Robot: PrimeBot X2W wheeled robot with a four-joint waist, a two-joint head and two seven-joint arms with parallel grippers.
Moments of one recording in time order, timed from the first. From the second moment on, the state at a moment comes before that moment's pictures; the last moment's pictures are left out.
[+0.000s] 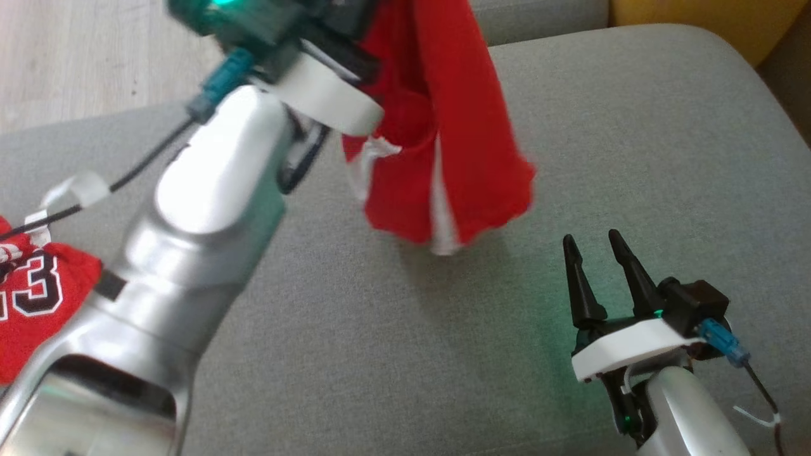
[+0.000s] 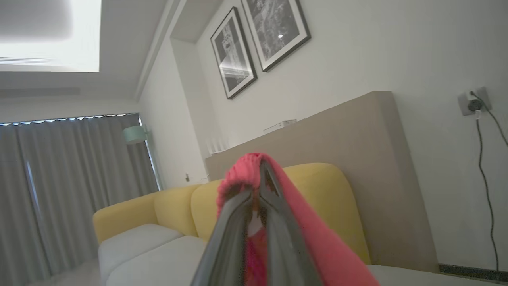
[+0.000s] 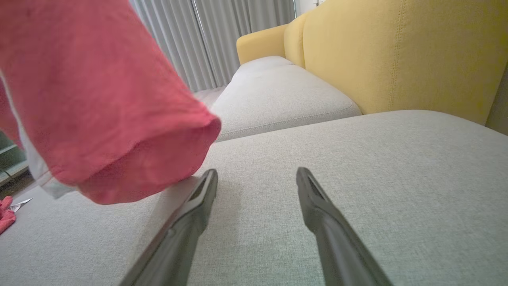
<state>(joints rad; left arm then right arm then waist) -1.04 0.11 -0.64 0.53 -0.36 -0.11 -0.26 -0.17 -0.05 0.17 0.41 0.25 0.13 -0.25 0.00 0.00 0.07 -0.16</state>
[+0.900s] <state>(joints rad) -0.24 0.07 -0.22 0.53 -0.32 -0.04 -0.26 -0.18 -0.05 0.19 0.43 0.22 0.13 -0.25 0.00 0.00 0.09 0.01</state>
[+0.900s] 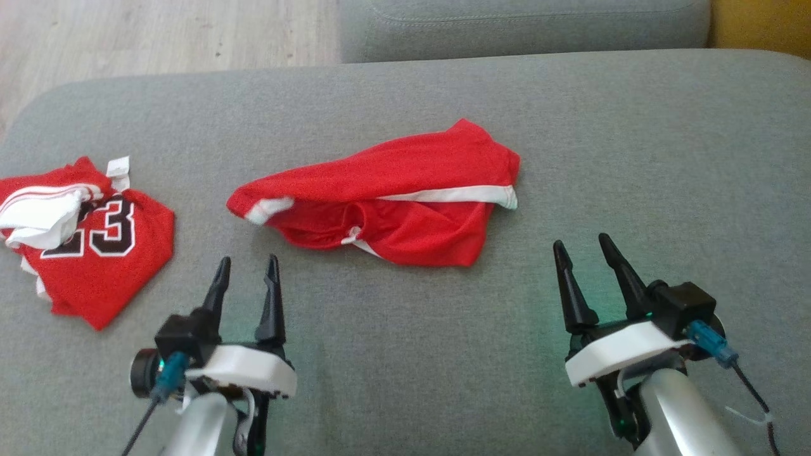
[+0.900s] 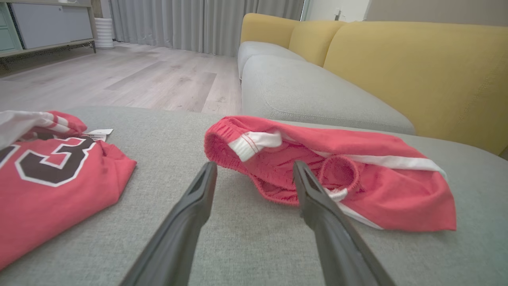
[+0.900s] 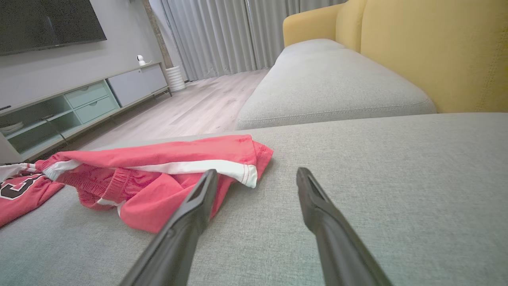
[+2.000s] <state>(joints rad) -0.44 0.06 -0.35 0.72 -0.09 -0.12 -0.26 -0.25 -0.05 0.21 0.42 0.20 0.13 -0.25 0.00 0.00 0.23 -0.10</state>
